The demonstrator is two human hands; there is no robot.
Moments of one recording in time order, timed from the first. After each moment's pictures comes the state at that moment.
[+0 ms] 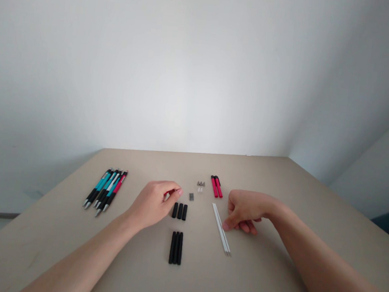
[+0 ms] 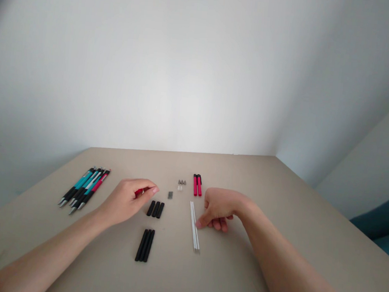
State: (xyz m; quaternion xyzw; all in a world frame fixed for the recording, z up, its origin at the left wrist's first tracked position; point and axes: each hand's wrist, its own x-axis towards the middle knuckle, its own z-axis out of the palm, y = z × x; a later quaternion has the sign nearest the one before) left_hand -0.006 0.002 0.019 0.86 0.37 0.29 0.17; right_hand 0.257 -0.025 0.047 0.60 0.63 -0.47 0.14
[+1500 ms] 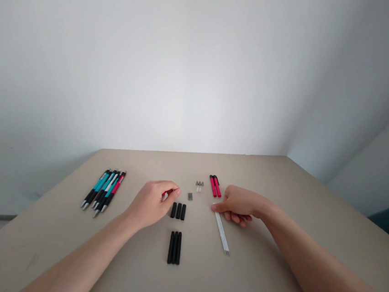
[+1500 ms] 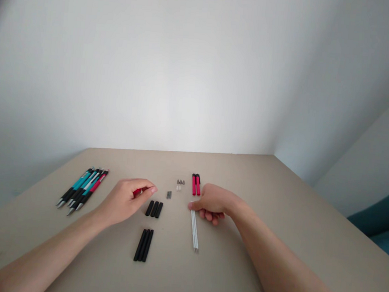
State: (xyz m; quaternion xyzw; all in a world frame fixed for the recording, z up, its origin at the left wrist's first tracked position) left_hand -0.007 0.001 0.020 0.86 0.38 0.28 0.17; right_hand 0.245 -0.022 0.038 0.67 0.58 -0.46 0.03
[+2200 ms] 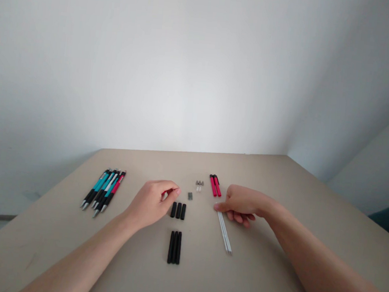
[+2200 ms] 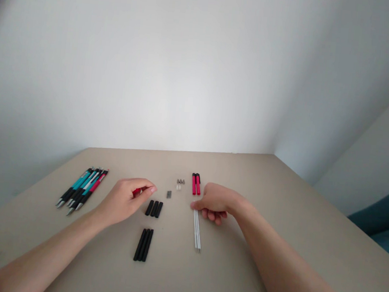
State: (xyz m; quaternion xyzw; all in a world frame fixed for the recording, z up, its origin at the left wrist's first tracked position) left_hand -0.006 0.000 0.020 0.86 0.38 0.29 0.17; right_hand 0.246 -0.025 0.044 0.67 0.59 -0.45 0.04
